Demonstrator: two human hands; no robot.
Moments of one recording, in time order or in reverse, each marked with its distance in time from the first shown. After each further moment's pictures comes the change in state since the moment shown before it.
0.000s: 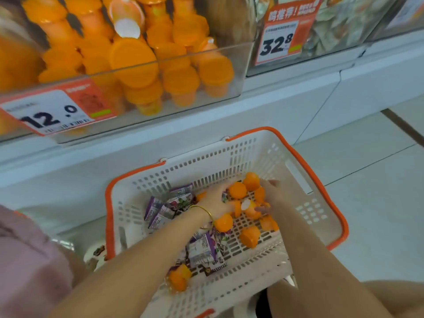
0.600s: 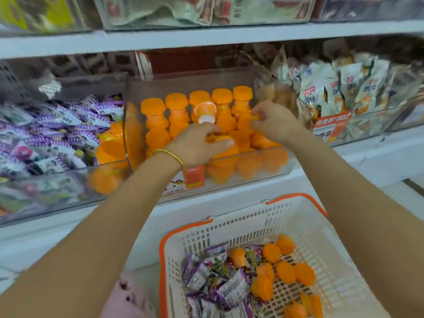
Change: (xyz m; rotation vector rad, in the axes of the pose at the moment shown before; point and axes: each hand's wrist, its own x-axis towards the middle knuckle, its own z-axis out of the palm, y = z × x) left_hand -0.107 0.104 -0.267 0.317 0.523 0.336; right_hand -0.143 -0.283 0.098 -0.863 0.044 -1.144
